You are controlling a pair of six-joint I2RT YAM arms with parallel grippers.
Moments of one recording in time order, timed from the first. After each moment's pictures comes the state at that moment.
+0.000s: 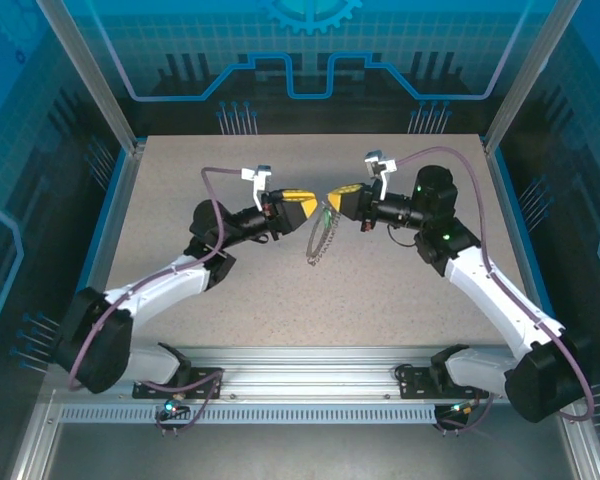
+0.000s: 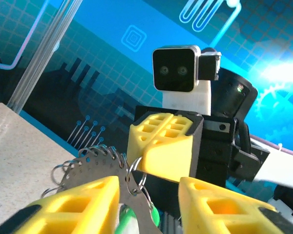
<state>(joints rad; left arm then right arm) -0.50 1.32 0.78 0.84 0.68 -0.77 0.37 1.18 1.00 0.07 -0.84 0.39</state>
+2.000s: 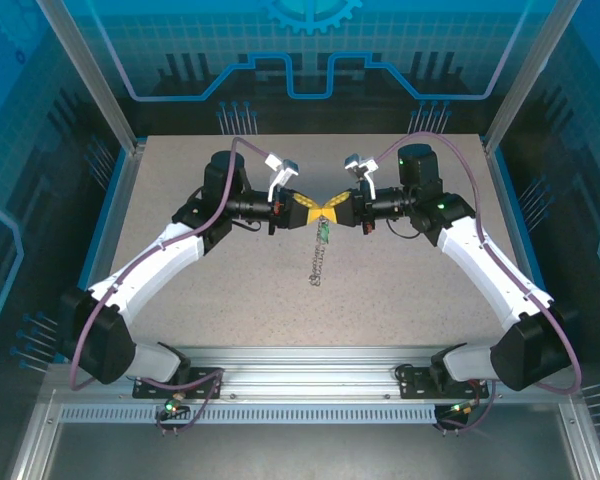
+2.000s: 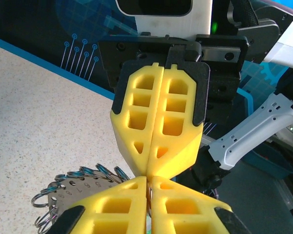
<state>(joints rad) -0.44 1.40 1.16 -0.02 1.03 -0.22 0.37 1.35 1.23 -0.38 -1.08 0.02</state>
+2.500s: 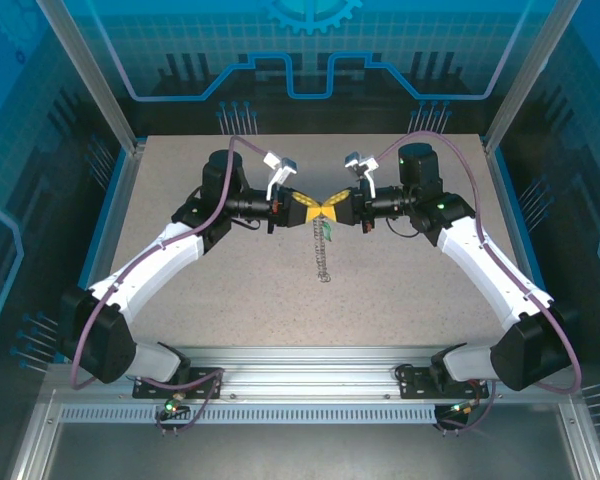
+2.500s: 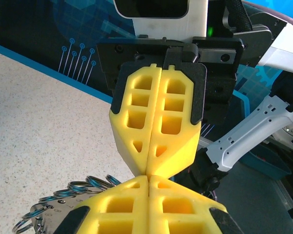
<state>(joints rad) -0.44 1.41 1.14 0.03 1.05 -0.25 0.37 1.35 1.23 -0.36 -1.07 0.04</state>
